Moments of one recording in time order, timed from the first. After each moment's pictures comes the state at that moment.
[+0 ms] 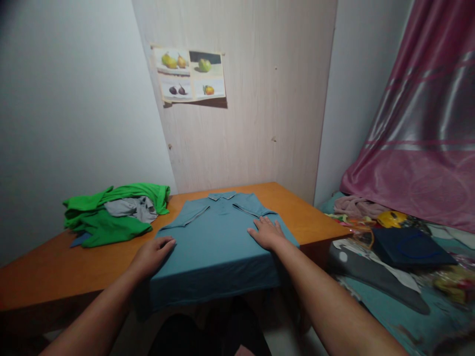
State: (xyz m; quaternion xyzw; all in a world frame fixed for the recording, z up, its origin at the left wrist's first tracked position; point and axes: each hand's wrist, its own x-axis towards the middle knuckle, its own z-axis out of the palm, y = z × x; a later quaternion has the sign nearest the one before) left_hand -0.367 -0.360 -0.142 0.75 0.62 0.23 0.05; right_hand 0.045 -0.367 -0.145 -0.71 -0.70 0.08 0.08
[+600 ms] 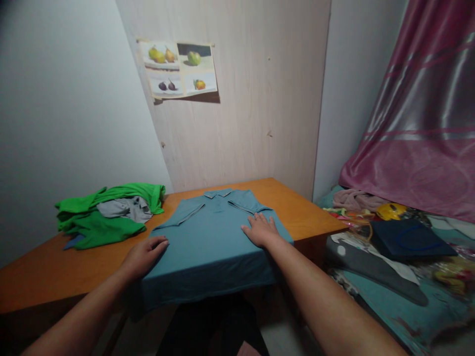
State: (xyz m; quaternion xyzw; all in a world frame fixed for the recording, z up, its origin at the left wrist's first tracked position) left_hand -0.369 -0.361 -0.139 0.75 0.62 0.22 0.05; right_hand 0.045 -0.363 -0.152 -0.70 -0.70 0.08 0.10
